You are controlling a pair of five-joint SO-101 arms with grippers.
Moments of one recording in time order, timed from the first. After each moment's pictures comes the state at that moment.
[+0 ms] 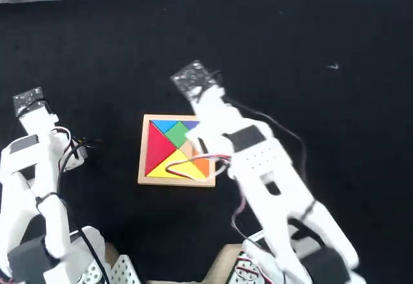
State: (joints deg) left arm -29.6 -19.7 53.2 49.0 -1.0; right arm -26.2 -24.3 43.1 50.7 11.6
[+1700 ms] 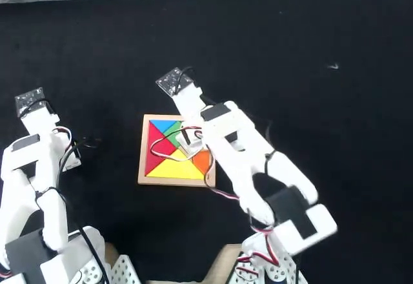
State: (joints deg) left arm -29.6 -16.6 53.2 45.9 -1.0; right arm -26.5 4.4 30.6 50.2 12.2
